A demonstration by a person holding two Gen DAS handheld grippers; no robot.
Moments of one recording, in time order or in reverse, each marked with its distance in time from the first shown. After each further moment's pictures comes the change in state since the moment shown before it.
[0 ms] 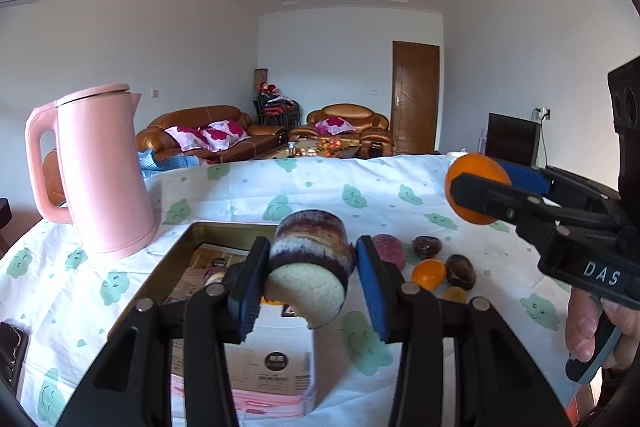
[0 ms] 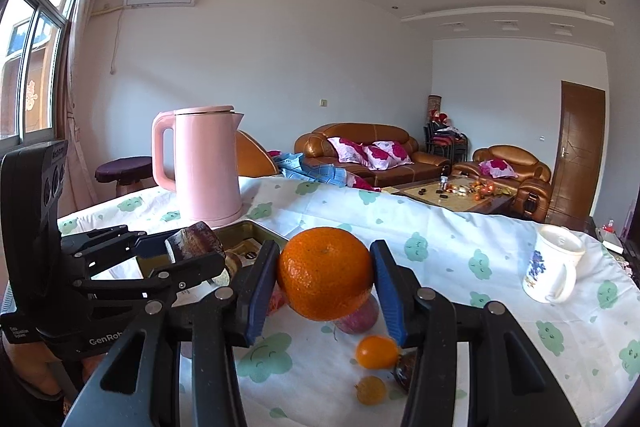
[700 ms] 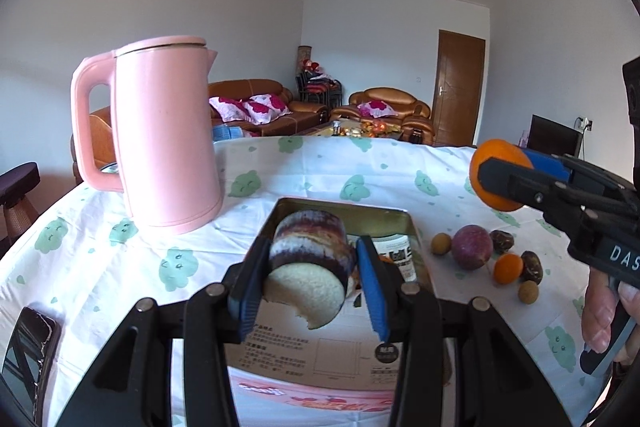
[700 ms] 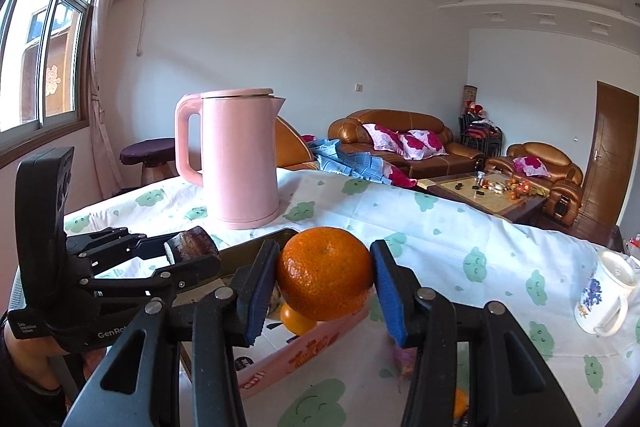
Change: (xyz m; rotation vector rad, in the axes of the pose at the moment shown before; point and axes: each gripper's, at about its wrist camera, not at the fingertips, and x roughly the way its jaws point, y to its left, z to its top) left arm 0.012 0.075 -0.006 -0.090 0.086 0.128; right arm 0.070 0.044 0.021 -0.043 0.064 0.120
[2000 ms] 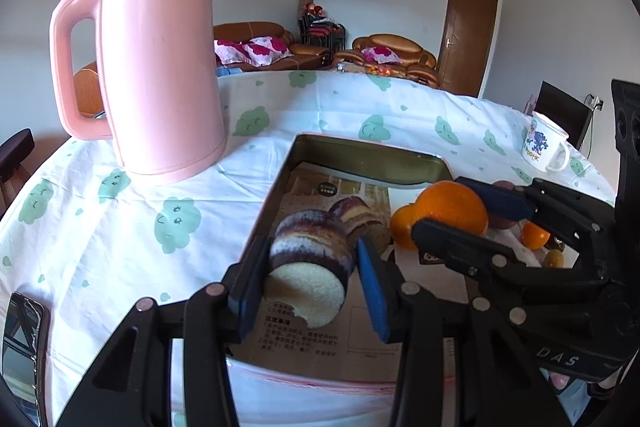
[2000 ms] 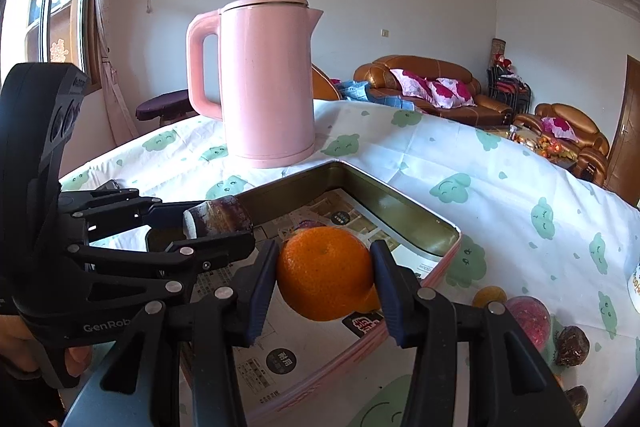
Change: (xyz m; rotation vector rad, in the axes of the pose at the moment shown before) left arm 0.041 0.021 -0.008 -0.018 0.228 -0.007; right arm 0.070 0.035 -0.026 0.006 0.209 0.086
